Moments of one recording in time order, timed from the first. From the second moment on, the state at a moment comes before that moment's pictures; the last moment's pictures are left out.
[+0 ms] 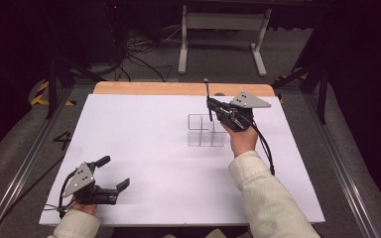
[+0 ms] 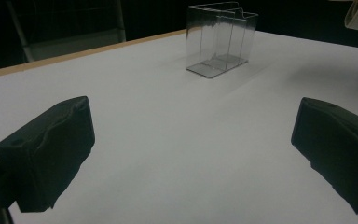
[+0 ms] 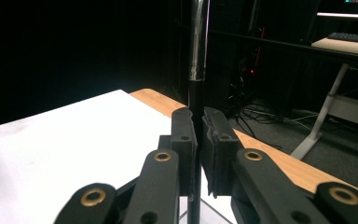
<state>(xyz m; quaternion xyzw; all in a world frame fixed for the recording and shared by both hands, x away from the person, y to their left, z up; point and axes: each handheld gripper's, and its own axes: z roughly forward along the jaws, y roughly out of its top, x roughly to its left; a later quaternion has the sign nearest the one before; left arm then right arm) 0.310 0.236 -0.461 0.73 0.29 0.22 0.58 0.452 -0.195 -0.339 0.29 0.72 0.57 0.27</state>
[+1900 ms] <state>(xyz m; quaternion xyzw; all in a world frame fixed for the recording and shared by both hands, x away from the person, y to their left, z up) 0.311 0.235 -0.461 0.73 0.28 0.22 0.58 0.464 -0.197 -0.375 0.35 0.74 0.54 0.20</state>
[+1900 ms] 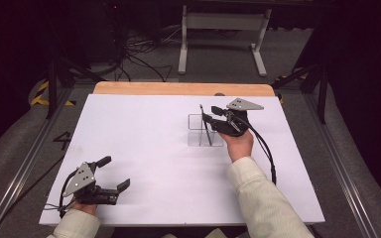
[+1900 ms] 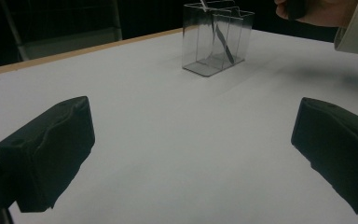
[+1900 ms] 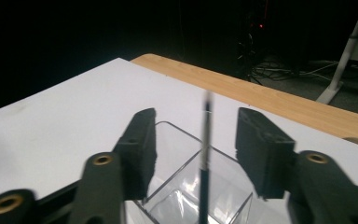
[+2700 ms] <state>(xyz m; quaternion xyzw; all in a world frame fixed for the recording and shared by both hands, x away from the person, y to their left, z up) 0.310 0.239 -0.459 0.73 0.28 0.21 0.58 0.418 -0.229 -0.346 0.30 0.74 0.56 0.22</state>
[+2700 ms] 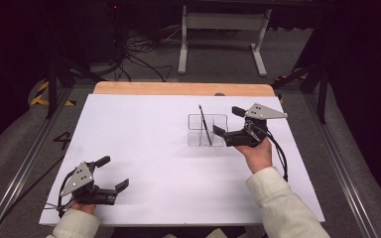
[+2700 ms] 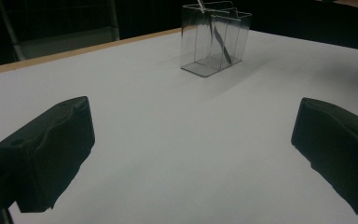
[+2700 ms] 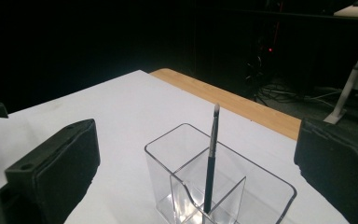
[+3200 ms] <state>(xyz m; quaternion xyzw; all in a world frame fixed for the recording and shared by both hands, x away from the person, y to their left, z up) 0.312 0.240 -0.458 0.73 0.28 0.21 0.58 0.387 -0.249 -0.345 0.26 0.74 0.58 0.22</state>
